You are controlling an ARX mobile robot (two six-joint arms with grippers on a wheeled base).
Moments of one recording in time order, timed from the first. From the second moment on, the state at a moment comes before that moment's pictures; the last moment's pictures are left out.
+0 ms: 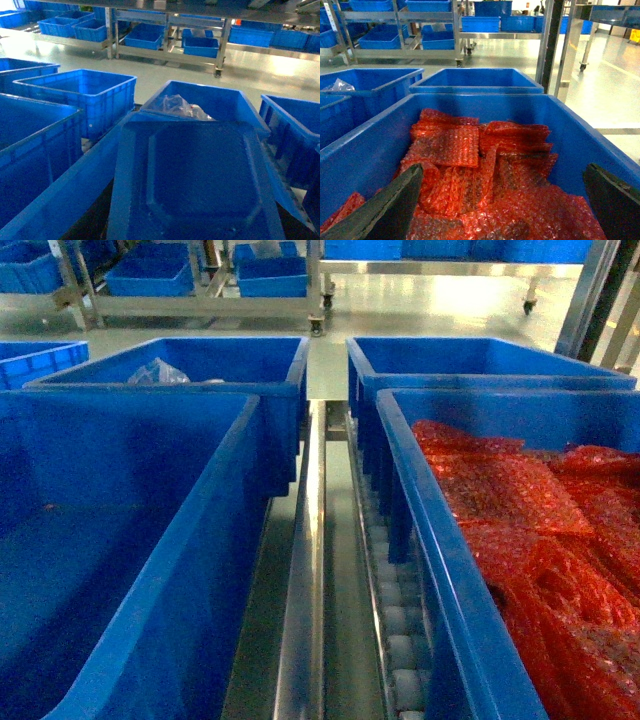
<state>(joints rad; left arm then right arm) -0.52 0.31 0.31 -0.01 -0.74 -0.07 0.00 0.00 0.01 0.00 0.00 0.00</state>
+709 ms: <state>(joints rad) -0.52 0.30 0.31 -0.01 -0.74 -0.07 0.00 0.00 0.01 -0.01 0.00 0.00</state>
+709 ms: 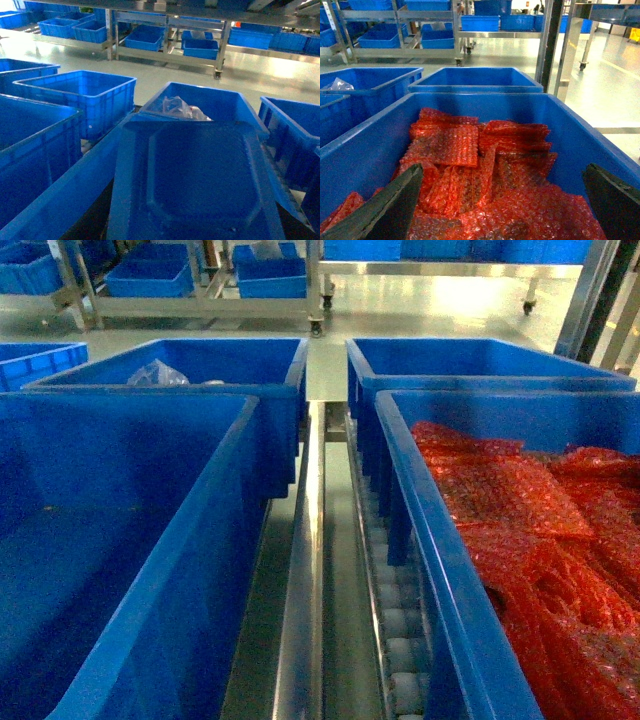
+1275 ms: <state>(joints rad) -0.52 0.30 0.31 -0.01 -0.74 -0.07 0.00 0.00 0.01 -0.01 0.00 0.00</state>
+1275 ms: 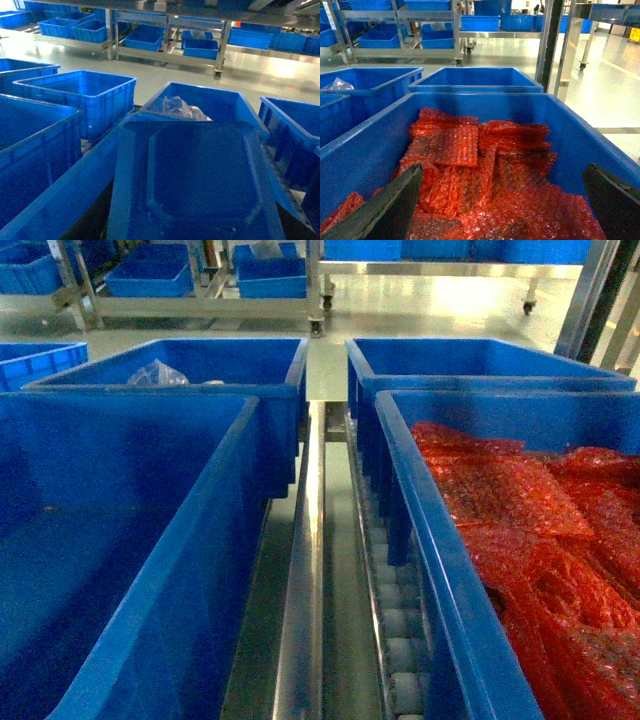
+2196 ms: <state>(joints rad) -0.55 0.31 0.31 -0.03 -0.83 -0.03 0.00 0.00 0.01 -0.01 0.00 0.00</state>
